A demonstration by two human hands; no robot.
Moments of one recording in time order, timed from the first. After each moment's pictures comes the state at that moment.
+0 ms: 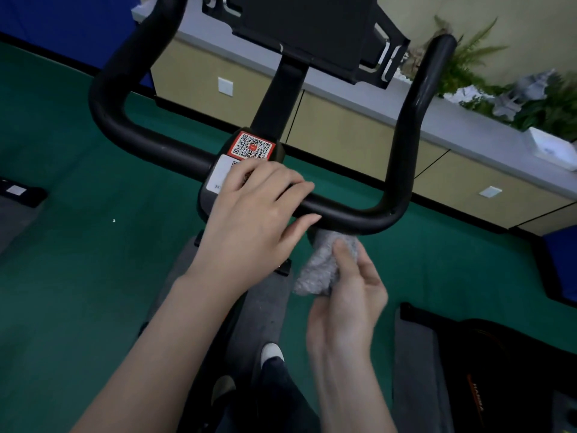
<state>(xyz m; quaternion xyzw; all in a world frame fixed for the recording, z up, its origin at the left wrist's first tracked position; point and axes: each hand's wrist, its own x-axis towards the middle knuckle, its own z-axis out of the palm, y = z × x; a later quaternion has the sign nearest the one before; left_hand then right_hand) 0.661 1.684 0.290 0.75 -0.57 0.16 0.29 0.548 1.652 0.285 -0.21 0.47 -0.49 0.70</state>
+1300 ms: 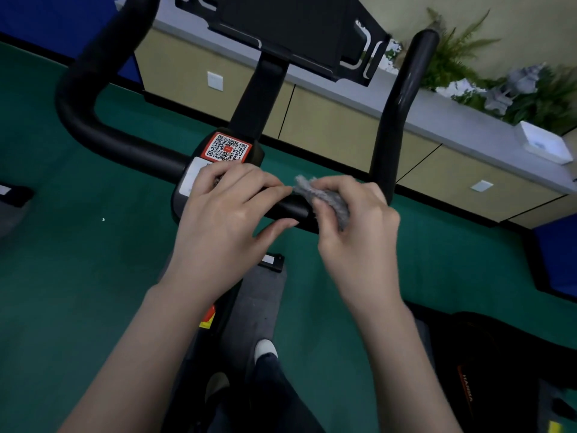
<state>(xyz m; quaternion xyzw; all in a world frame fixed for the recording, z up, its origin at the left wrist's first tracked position) 0.663 1.680 0.283 0.75 -0.56 0.18 0.31 0.540 1.590 0.325 -0.88 0.33 -0.29 0.19</state>
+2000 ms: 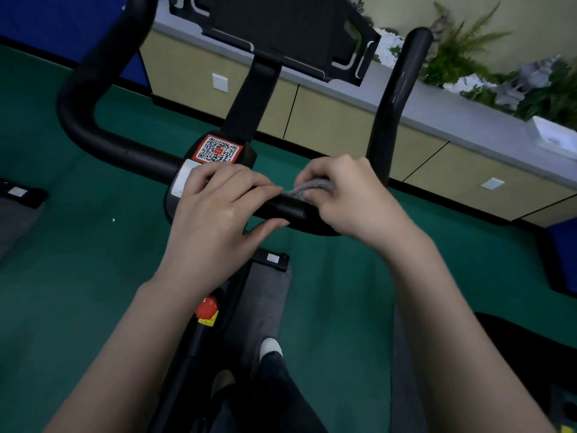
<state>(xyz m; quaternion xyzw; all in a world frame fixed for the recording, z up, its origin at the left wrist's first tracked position) 0.661 1.680 0.290 0.76 -0.56 0.17 0.28 0.561 1.541 0.357 -0.94 0.27 -0.01 0.22</state>
